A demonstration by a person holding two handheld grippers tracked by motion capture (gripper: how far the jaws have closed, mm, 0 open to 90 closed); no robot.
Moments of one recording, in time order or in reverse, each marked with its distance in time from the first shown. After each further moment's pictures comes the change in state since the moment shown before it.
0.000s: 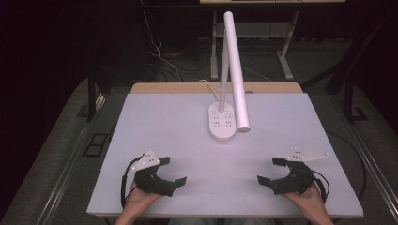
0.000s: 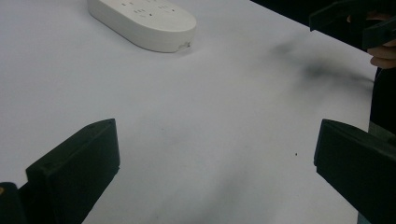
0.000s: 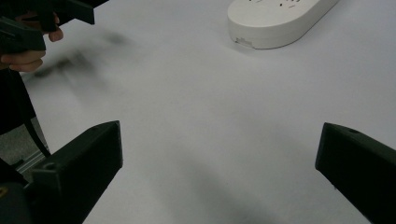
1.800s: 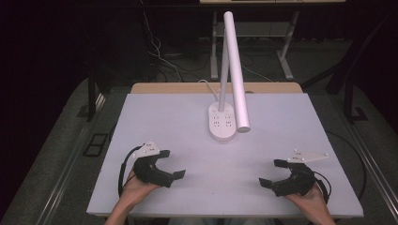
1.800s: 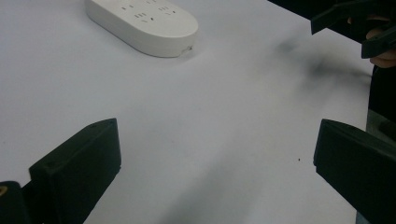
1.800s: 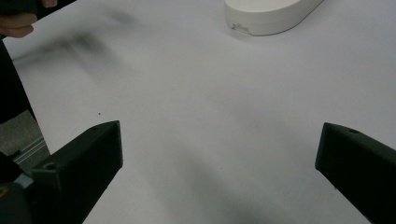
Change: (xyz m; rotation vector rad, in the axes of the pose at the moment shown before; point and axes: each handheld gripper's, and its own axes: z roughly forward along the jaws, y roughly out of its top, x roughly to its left) left arm 0.013 0.027 0.000 0.070 -0.024 0.023; right arm -0.002 -0.004 -0.002 0.036 -0.009 -0.004
